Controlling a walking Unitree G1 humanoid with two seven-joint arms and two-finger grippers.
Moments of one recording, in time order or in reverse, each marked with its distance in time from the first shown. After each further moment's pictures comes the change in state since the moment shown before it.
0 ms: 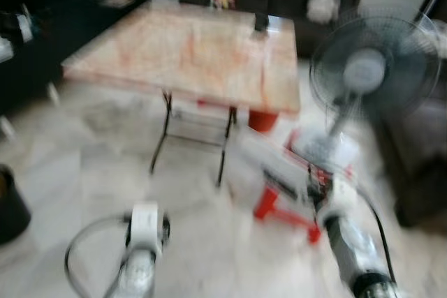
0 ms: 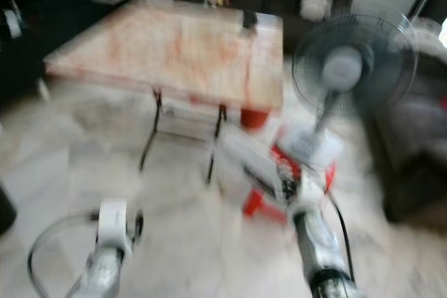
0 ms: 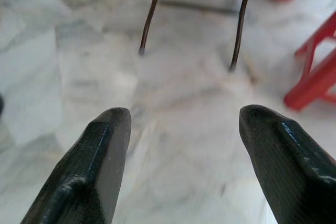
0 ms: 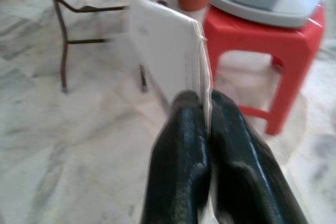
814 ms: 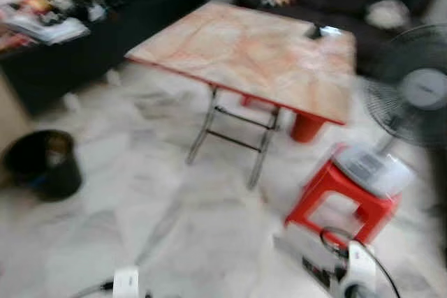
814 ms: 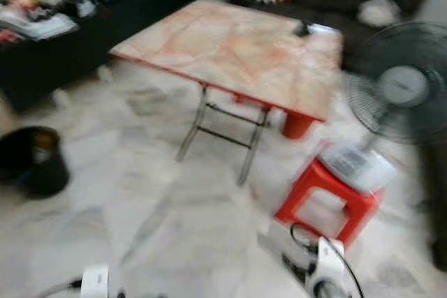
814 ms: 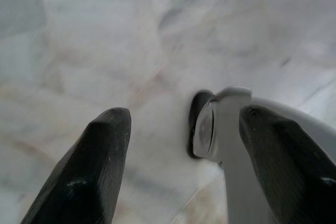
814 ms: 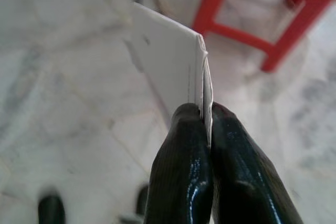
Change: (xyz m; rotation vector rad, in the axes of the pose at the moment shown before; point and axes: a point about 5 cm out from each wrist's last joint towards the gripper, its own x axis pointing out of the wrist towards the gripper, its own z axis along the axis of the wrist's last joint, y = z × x) left arm -0.048 0.014 -0.099 -0.094 0.488 0.068; right arm -0.043 -0.051 -0.079 -0.036 0.307 -0.257
